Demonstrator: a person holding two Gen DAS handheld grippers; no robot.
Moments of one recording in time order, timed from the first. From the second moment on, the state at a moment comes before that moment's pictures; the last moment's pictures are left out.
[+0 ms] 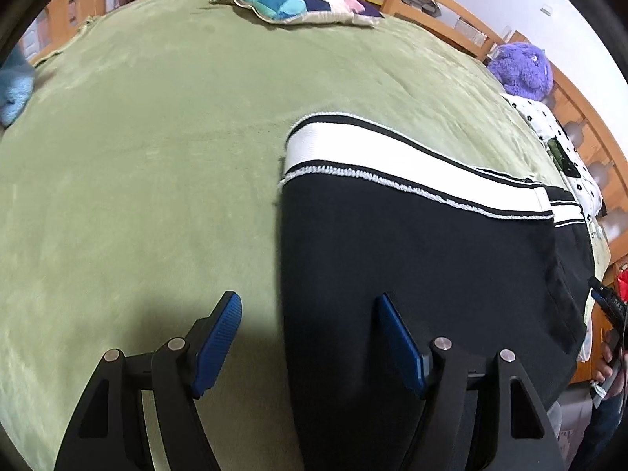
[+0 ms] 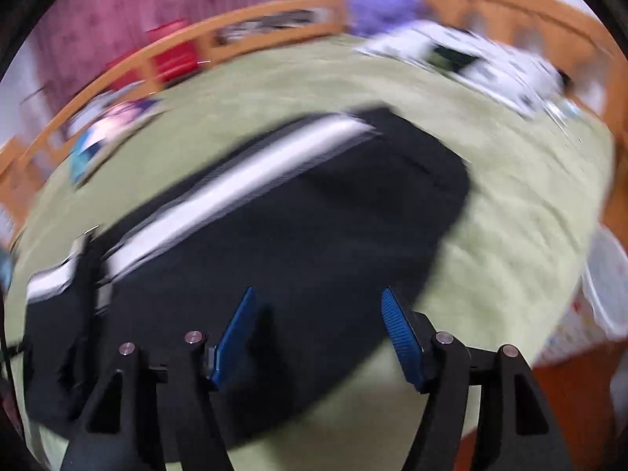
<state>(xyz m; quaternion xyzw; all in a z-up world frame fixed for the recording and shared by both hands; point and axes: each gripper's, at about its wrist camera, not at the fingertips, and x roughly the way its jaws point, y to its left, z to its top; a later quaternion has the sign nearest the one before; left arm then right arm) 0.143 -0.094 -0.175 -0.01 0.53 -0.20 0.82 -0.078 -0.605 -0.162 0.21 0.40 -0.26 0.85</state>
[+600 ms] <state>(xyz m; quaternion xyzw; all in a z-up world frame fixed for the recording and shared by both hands) 0.165 -0.120 -0.173 -0.02 0.50 -0.24 0.83 -0.038 -0.720 -0.216 0.37 0.32 -0.23 0.84</state>
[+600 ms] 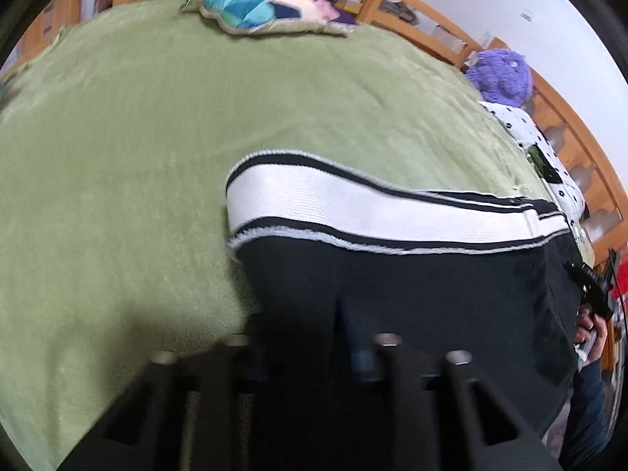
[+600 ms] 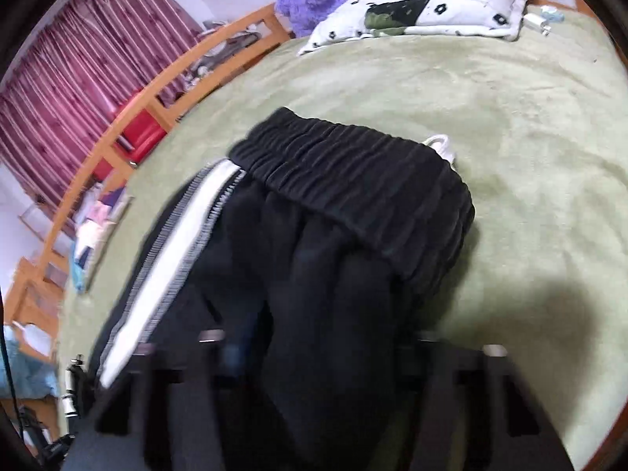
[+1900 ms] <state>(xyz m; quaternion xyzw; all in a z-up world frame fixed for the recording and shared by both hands) 0.156 0.130 -0.115 0.01 0.47 -0.07 0.88 -0.047 -0.464 -0.191 0.31 0.45 -0.15 0.83</state>
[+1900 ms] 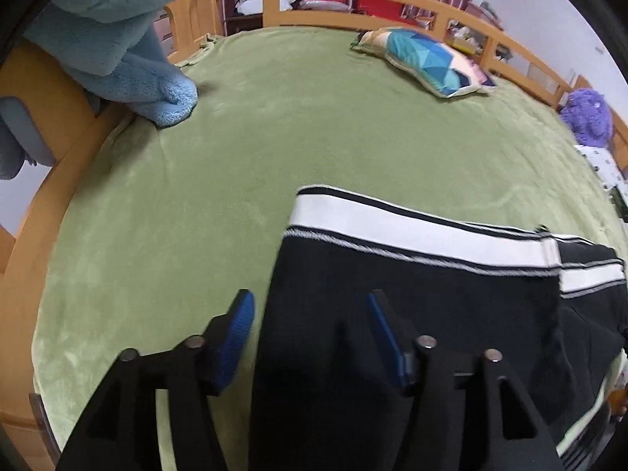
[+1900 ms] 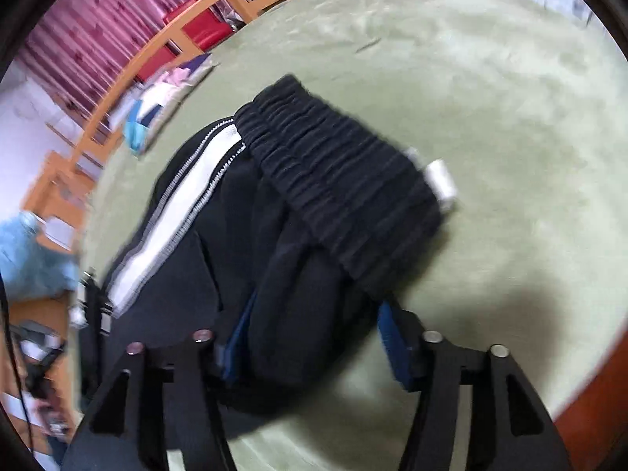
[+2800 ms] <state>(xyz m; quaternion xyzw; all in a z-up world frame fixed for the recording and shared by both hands) 0.027 0.180 -0.119 -0.06 0.47 -0.05 0.88 0.009 -0.120 -0.136 0.11 0.50 0.14 0.85</state>
